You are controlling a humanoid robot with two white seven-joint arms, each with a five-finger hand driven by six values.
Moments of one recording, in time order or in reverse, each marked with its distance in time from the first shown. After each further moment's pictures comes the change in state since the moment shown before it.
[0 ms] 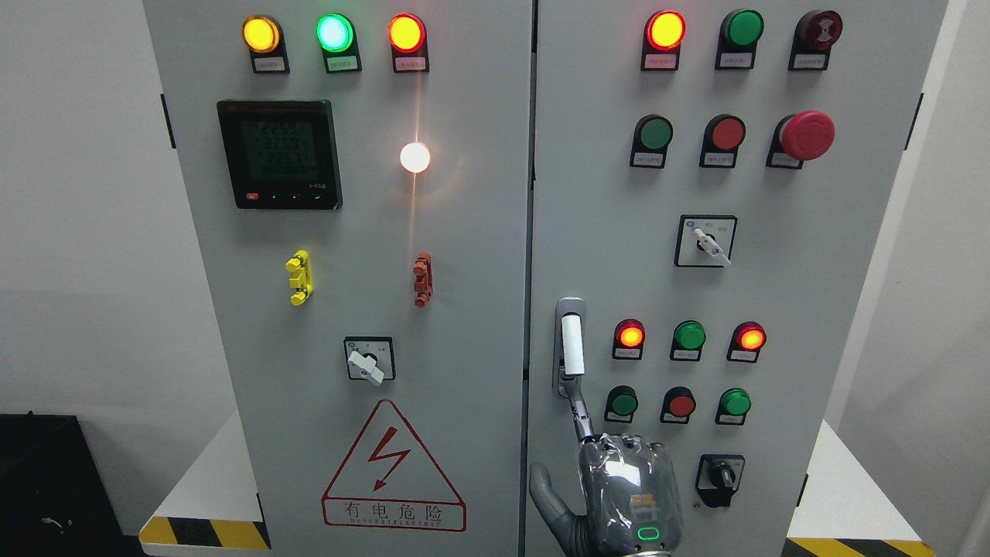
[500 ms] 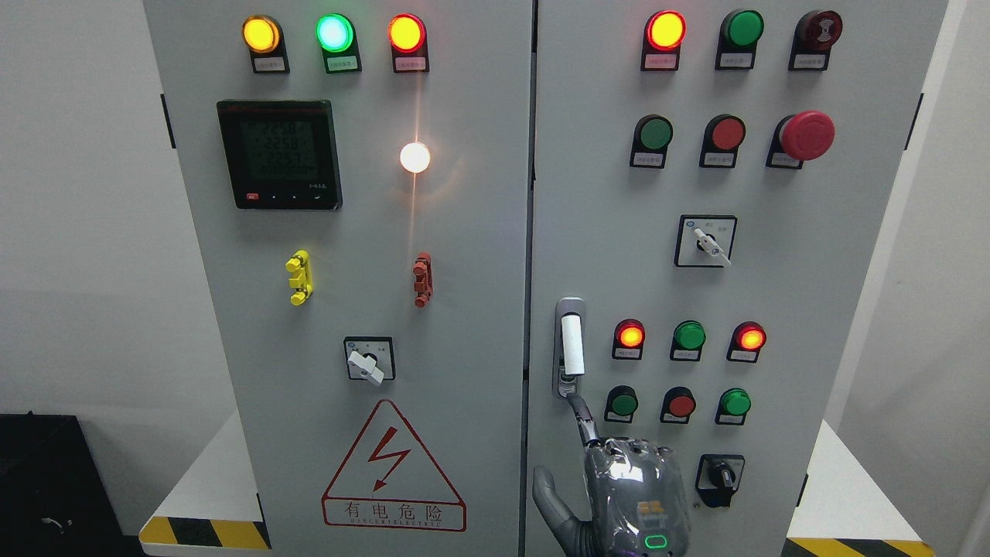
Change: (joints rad) left arm 0.000 0.000 0.000 0.000 0.000 0.000 0.000; right arm 0.056 -0.003 -0.001 -0.062 -0.005 -0.006 -0.003
